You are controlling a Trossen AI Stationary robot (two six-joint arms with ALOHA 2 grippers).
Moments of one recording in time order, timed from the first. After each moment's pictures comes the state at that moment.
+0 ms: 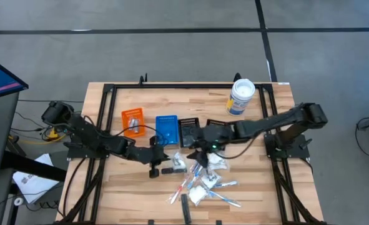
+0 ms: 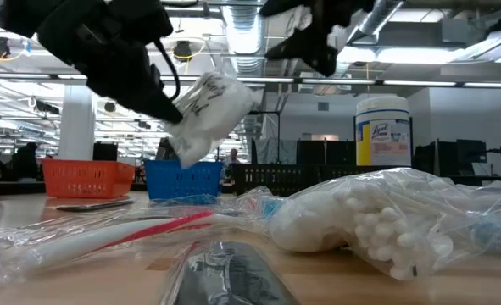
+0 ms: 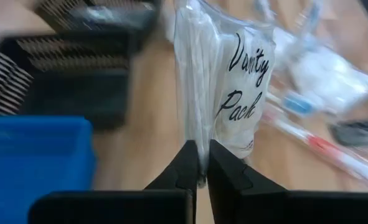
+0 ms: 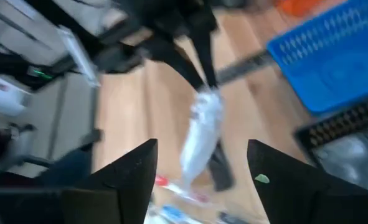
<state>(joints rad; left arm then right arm) -0.37 1.41 0.63 0.11 -0.39 -0.25 0.17 1.57 1.13 -0.20 -0.05 0.56</state>
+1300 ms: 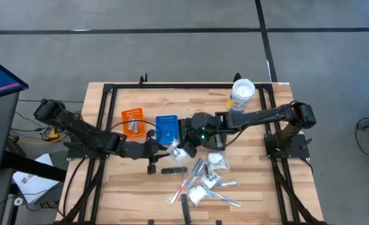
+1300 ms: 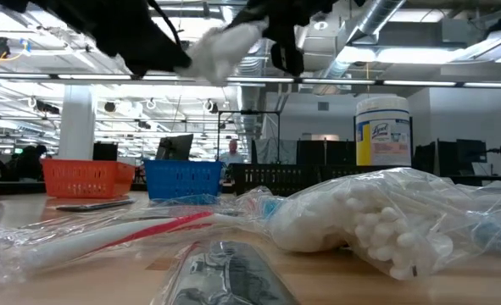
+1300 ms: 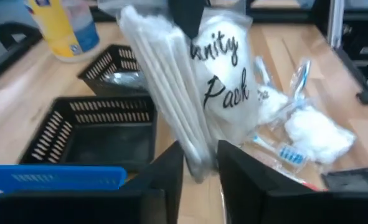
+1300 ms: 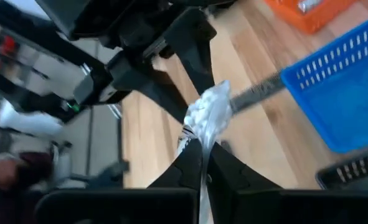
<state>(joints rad) -0.39 1.23 0.64 0.10 -0.46 -0.20 0.05 1.69 1.32 -0.23 -0.21 0.65</state>
